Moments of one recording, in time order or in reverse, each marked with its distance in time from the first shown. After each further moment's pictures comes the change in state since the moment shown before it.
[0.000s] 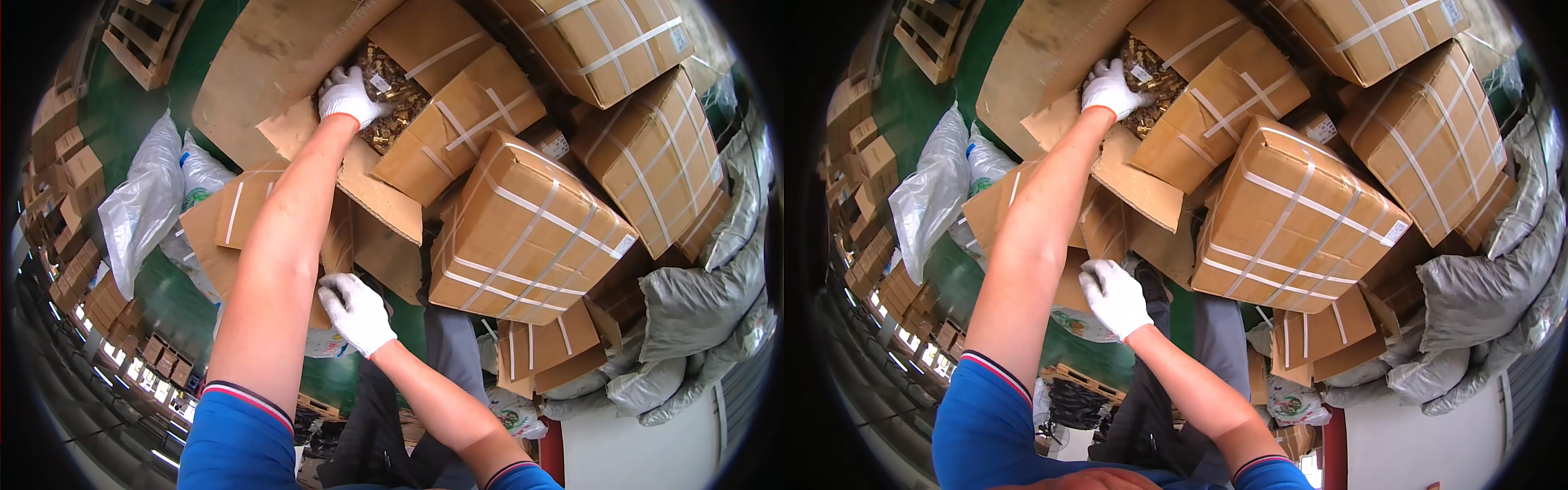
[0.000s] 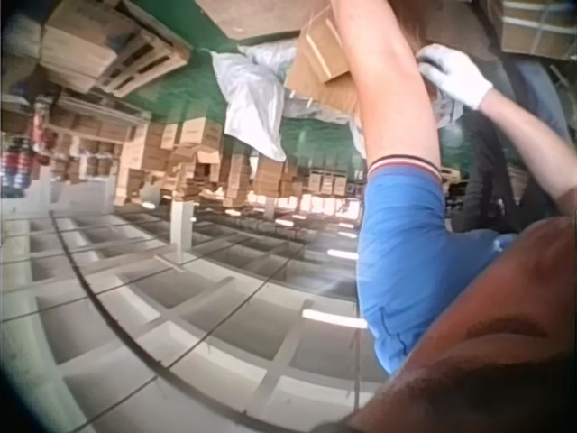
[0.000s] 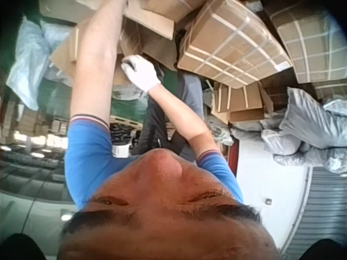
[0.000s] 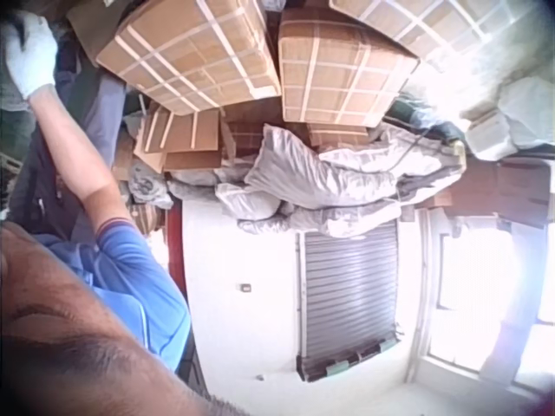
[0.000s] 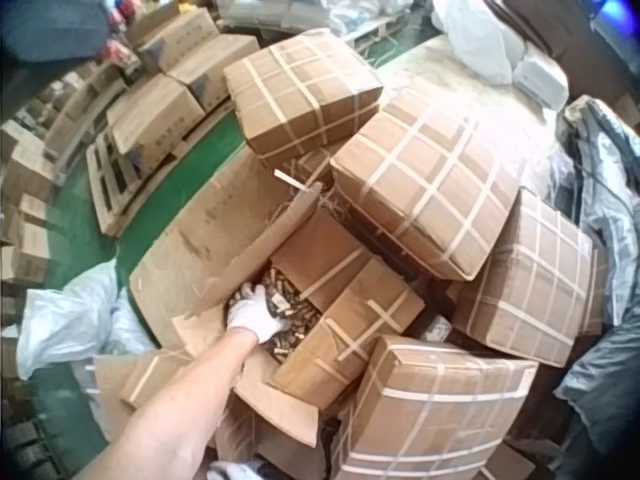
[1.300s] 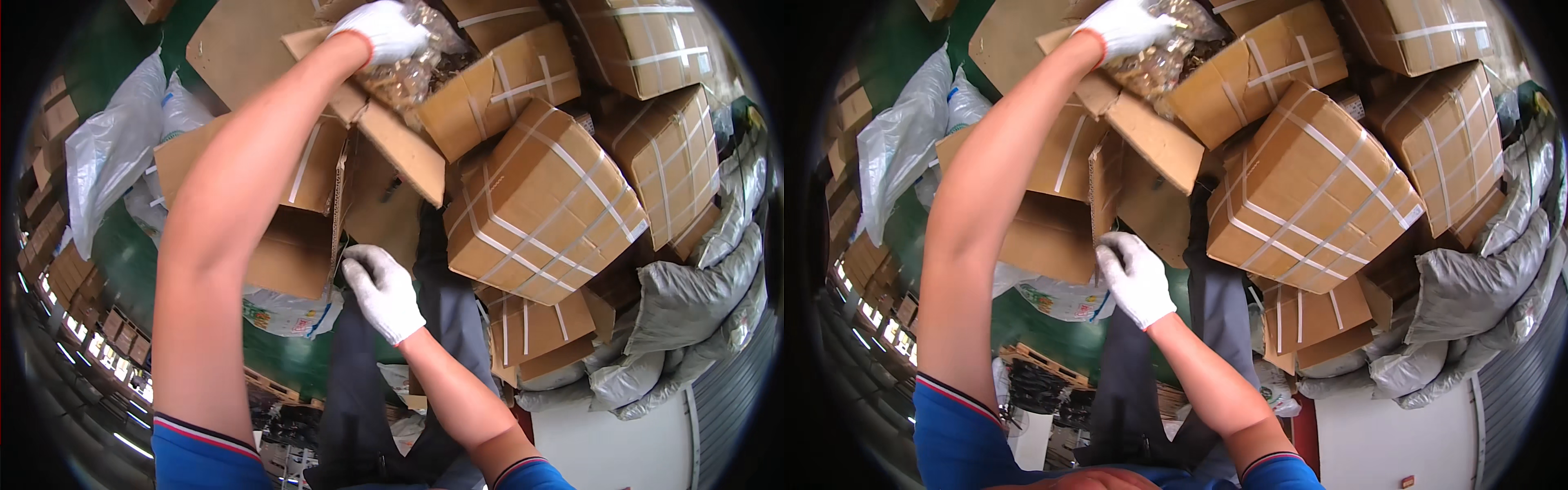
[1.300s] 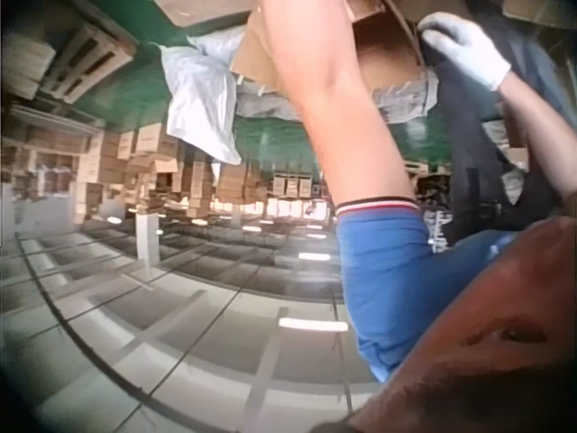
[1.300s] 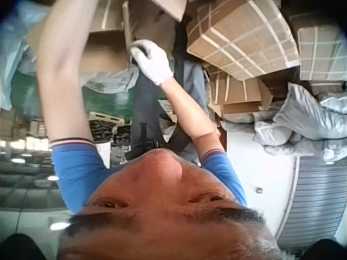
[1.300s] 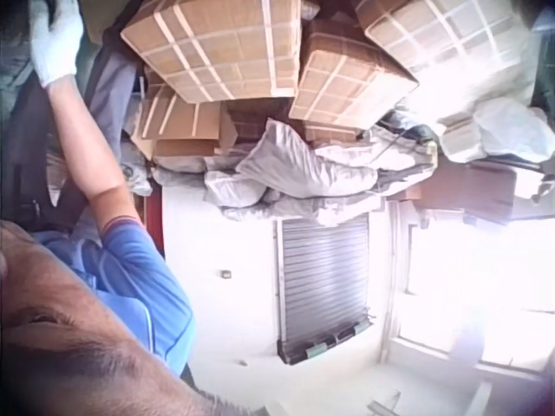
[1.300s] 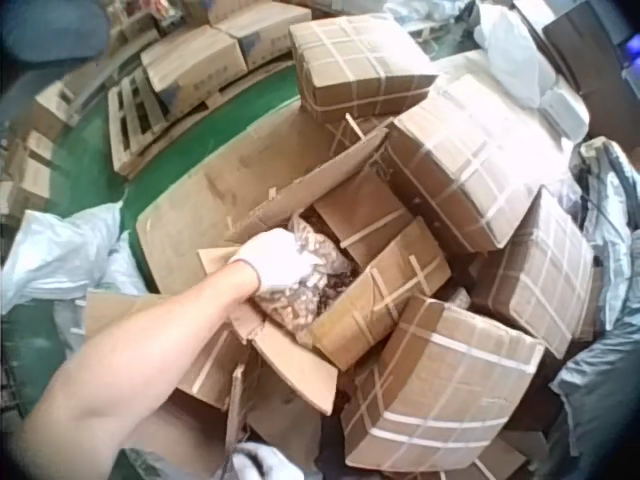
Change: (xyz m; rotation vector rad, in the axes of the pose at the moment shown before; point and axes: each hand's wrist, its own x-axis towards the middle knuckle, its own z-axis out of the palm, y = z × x) left_hand -0.037 -0.046 -0.044 -0.229 -0.050 0.405; right_hand -0.031 0.037 0.018 -0.018 0.021 0.091
